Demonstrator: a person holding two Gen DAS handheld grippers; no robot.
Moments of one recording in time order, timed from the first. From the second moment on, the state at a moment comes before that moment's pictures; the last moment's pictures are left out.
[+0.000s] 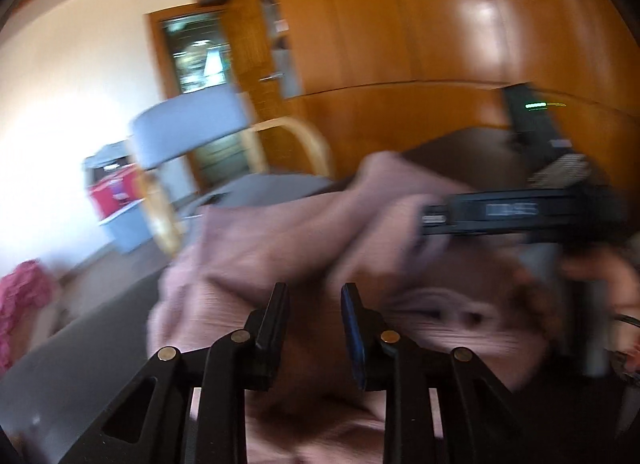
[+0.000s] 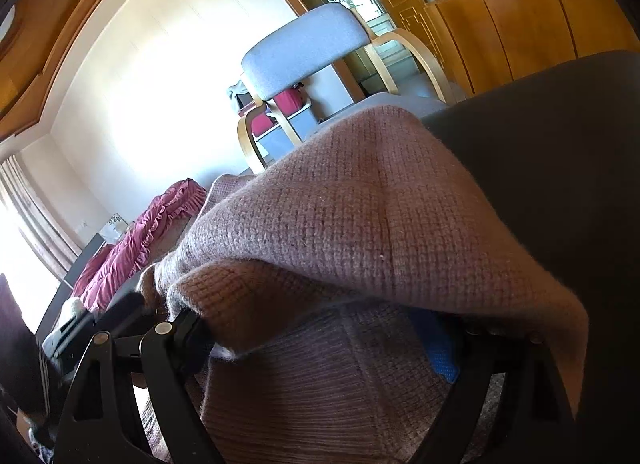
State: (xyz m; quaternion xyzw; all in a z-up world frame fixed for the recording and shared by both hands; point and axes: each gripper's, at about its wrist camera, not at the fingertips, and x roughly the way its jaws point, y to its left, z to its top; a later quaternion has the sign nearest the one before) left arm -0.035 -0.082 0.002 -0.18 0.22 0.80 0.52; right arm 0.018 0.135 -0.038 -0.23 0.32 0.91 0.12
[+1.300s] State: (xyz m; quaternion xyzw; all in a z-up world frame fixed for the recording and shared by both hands) left arm -0.039 -0.078 0.050 -0.12 0.16 0.88 0.43; right arm 0.020 0.110 -0.033 -0.27 0.27 0.92 0.08
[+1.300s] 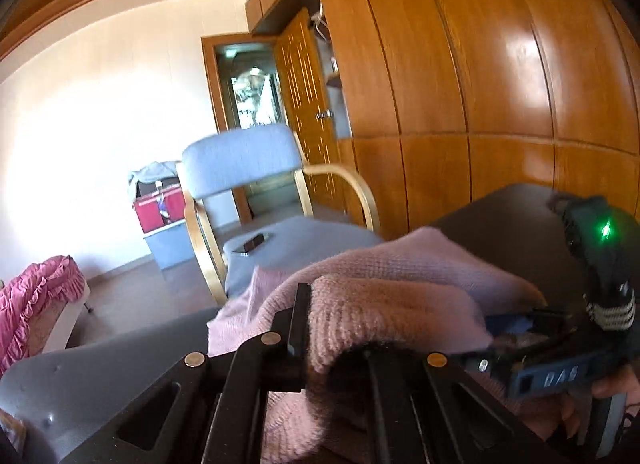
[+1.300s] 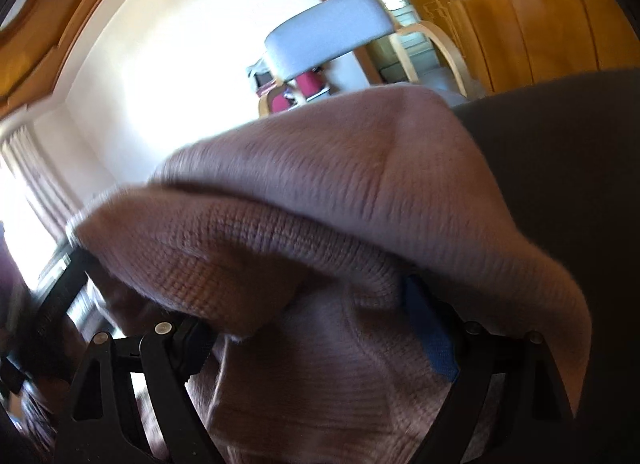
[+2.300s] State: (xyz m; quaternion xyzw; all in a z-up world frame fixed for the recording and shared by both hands) left arm -0.010 -0.210 0.149 -0.01 -0.05 0.89 0.46; right arm 0.049 0.023 0.084 -0.04 0.04 0.99 0.10
